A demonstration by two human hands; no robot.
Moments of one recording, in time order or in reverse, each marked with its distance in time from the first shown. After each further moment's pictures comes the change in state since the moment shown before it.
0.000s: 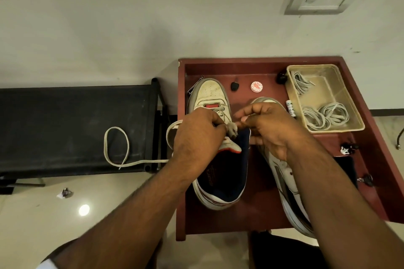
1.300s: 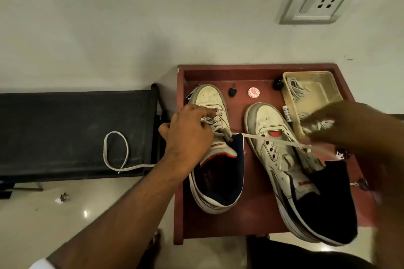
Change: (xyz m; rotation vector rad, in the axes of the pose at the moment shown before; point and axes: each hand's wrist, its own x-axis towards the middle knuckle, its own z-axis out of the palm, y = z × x) left_hand 0.009 -0.013 -0.002 0.113 0.121 0.023; right_hand -0.040 -0.023 -0.115 -0.918 0.054 -0.156
